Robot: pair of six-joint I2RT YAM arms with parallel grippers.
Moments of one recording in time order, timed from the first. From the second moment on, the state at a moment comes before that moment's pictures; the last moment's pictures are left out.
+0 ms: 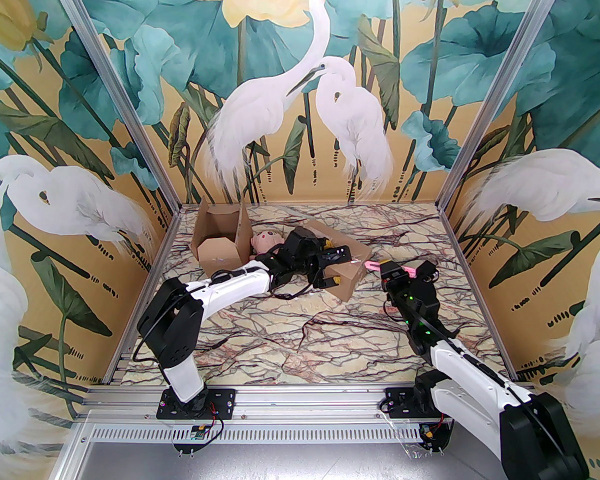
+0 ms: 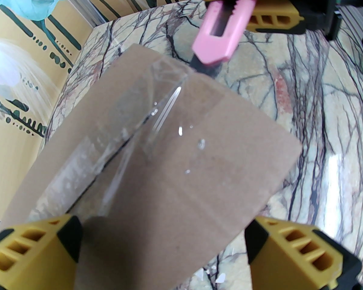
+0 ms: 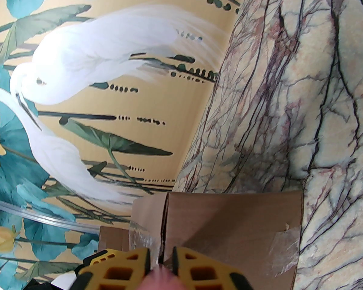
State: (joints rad) left arm -0.77 1.79 1.31 -0.13 0.24 0.66; right arm 0.30 0.94 0.26 0.55 0.05 1.37
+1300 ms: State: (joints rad) left arm -0.82 1.88 1.51 -0.37 0.15 0.57; right arm 0.34 0.73 0.29 0.25 0.15 1.40
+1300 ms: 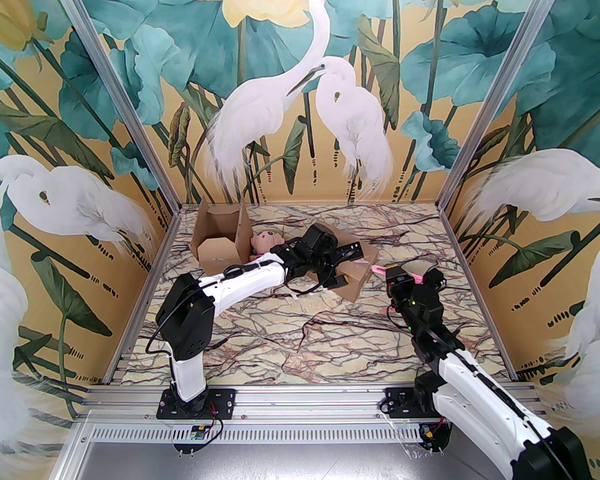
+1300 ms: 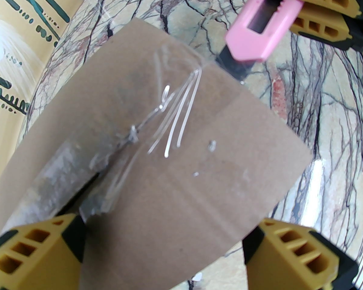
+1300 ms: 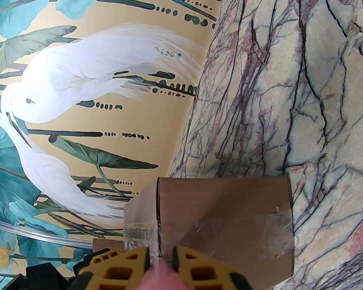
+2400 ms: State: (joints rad) left arm -0.79 1.91 1.56 -0.34 -0.03 0.44; right arm 0.36 0.47 0.28 -0.12 0.07 1.42
